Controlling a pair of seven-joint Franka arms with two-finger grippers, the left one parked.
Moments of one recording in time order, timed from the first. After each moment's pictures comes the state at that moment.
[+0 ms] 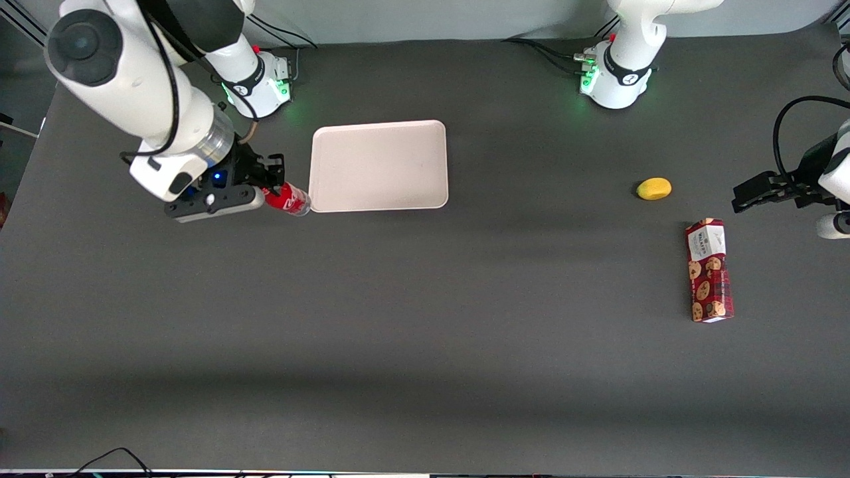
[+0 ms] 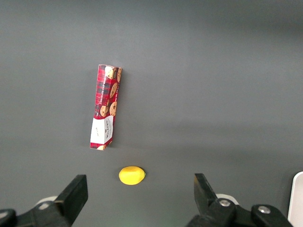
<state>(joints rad) 0.30 0.02 0.13 -1.74 0.06 1.71 0.29</state>
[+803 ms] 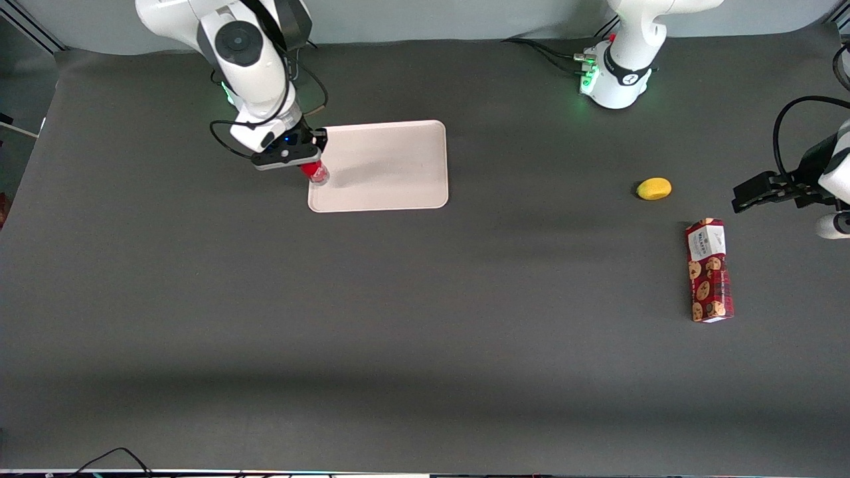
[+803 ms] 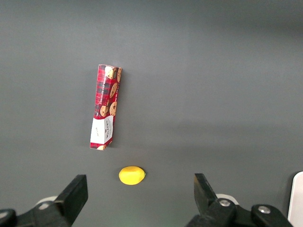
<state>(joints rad) 0.24 -0.29 0.40 -2.53 0.10 2.23 0.39</state>
